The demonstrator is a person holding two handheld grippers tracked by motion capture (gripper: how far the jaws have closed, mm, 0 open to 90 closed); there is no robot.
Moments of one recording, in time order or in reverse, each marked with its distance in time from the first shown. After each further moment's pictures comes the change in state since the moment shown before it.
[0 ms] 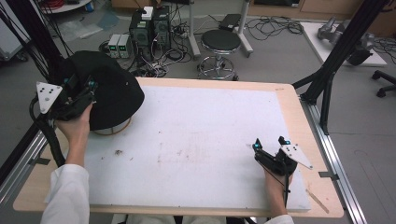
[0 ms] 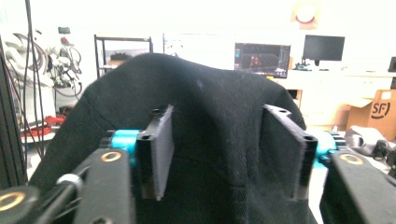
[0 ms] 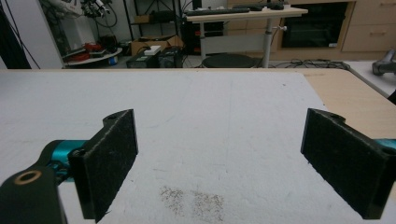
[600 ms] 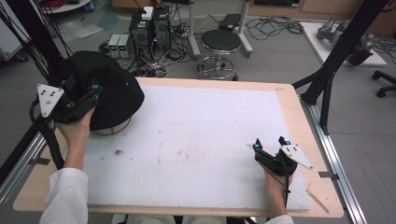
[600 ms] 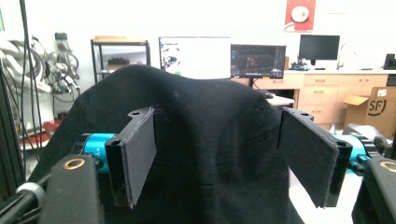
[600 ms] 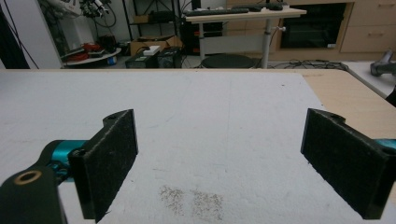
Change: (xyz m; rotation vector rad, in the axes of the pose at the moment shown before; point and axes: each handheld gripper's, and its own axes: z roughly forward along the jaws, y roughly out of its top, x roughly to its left) left arm -0.013 0.005 -0.013 -0.013 -0.019 0.029; right arm 0.001 0.000 -0.001 -0.005 -0.003 -0.006
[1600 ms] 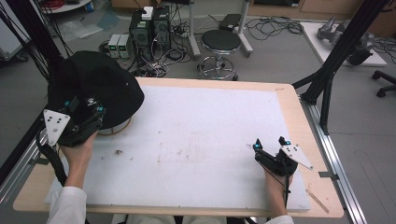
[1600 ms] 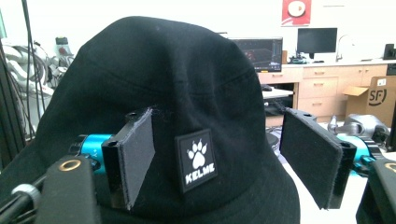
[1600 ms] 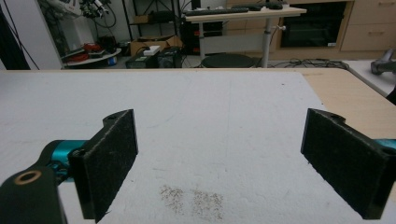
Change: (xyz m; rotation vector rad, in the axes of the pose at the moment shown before) left arm -0.011 -0.037 -0.041 0.007 0.002 0.034; right arm 0.000 0.000 -0.001 0.004 0.000 0.010
